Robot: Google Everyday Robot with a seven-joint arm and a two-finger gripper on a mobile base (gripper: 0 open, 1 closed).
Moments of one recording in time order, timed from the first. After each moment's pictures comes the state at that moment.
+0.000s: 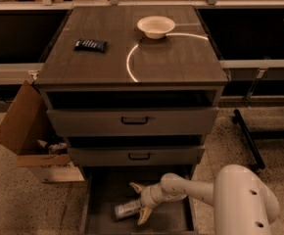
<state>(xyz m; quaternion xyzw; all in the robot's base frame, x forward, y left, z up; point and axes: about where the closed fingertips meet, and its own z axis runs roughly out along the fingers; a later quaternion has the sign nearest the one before) 0.519 0.030 0.174 -0.74 0.55 0.23 0.31</state>
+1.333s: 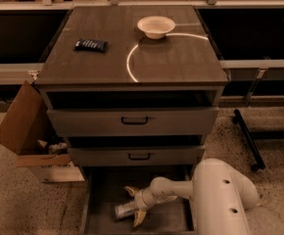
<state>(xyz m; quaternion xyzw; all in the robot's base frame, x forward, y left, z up) 0.520 0.054 0.129 -0.77 0.55 0.19 0.28</state>
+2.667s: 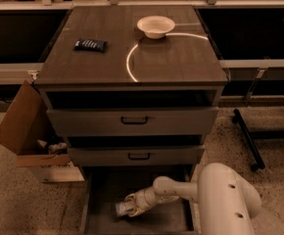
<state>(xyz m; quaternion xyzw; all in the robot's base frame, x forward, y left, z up) 0.521 0.056 0.130 -0.76 0.54 0.22 0.29</state>
